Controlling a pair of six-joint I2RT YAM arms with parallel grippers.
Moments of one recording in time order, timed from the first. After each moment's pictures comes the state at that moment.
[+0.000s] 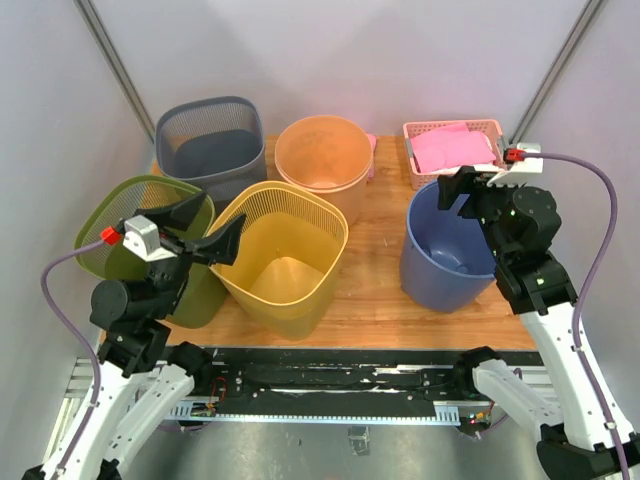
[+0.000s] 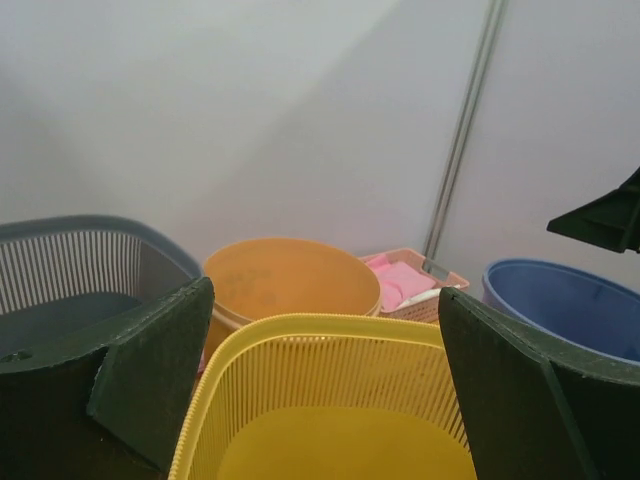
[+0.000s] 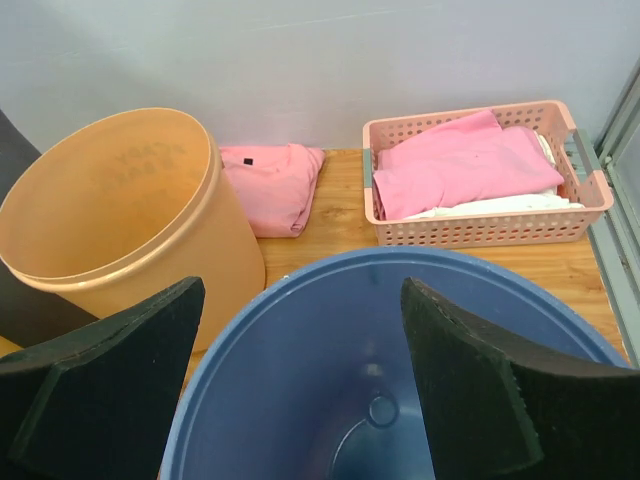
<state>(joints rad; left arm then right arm) -0.43 0.39 0.70 0.17 0.06 -0.19 0.29 0.81 1.08 -0.32 0.16 0.19</state>
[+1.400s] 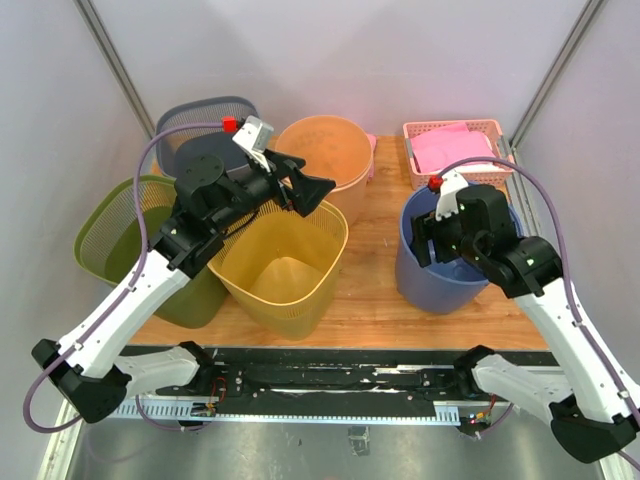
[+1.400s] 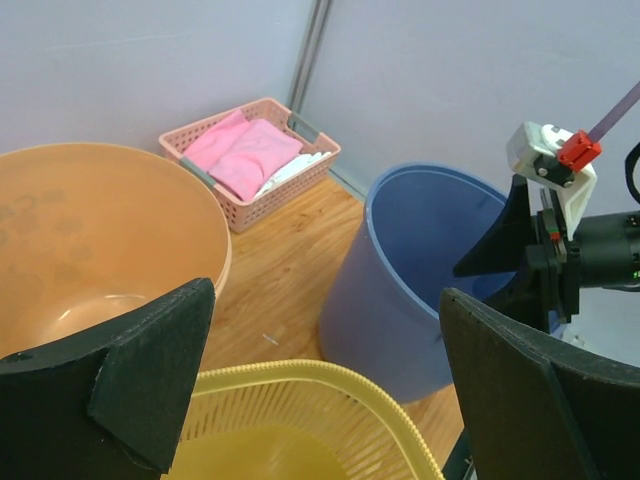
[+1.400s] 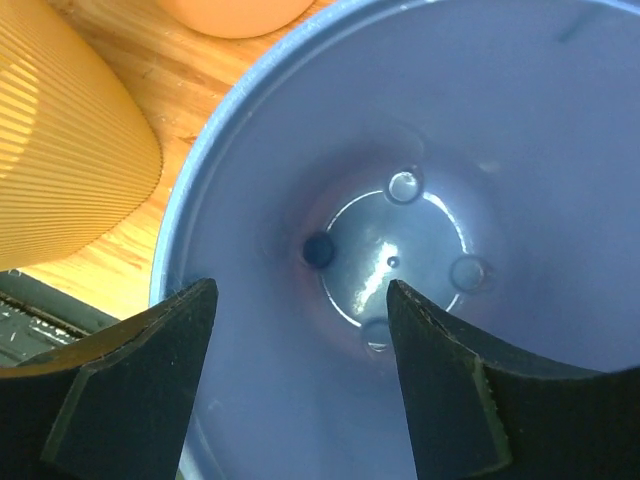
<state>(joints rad) -0.64 1.12 1.28 -0.09 0.22 -0.30 0.51 0.97 1.25 -0.96 0.03 0.04</state>
